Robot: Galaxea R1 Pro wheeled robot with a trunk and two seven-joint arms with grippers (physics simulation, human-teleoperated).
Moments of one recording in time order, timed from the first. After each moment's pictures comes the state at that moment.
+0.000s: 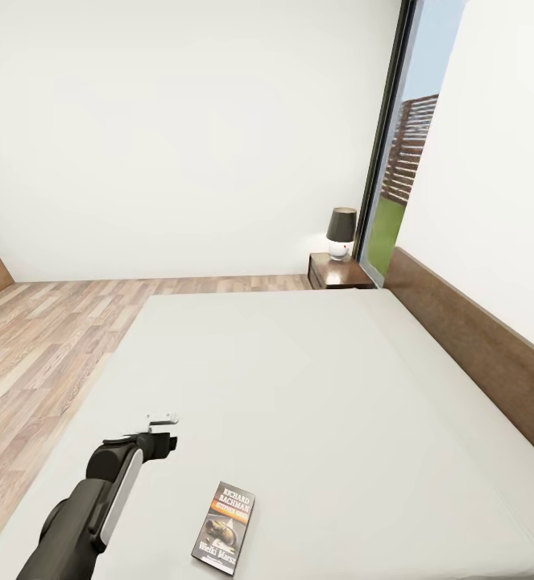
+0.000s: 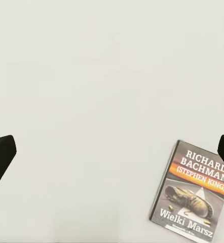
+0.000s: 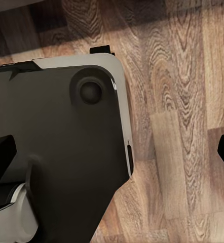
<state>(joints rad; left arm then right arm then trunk) -0.38 0.03 0.00 -1.30 0.07 0.85 0.13 -0.21 -0.12 -0.22 0.03 0.07 -0.06 0.12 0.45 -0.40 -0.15</state>
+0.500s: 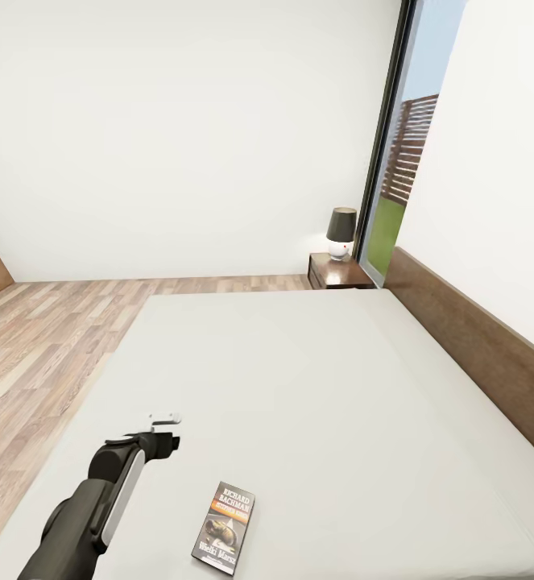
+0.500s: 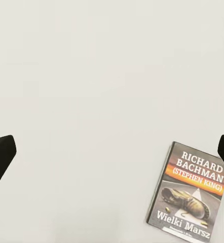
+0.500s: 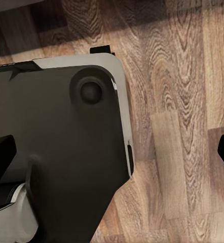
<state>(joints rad) -0.38 0.04 -0.02 -1.29 0.07 0.83 0.12 -0.21 -0.12 -0.22 0.03 0.07 -0.06 0.13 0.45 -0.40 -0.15</state>
